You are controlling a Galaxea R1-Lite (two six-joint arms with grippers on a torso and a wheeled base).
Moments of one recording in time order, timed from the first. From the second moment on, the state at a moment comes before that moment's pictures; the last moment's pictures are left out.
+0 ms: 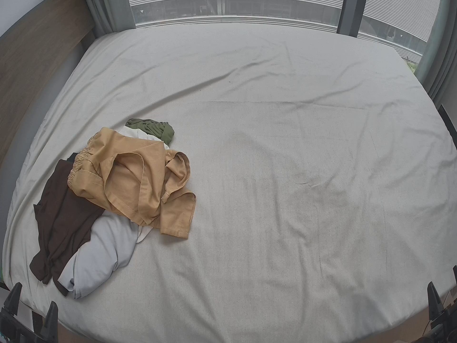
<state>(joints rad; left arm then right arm) 0.00 0.02 -0.02 0.00 -0.01 0.00 -0.02 0.02 -0.02 0.00 0.00 0.01</state>
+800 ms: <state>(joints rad) 0.01 0.02 -0.02 0.00 -0.01 0.00 -0.02 0.02 -0.02 0.00 0.02 0.00</state>
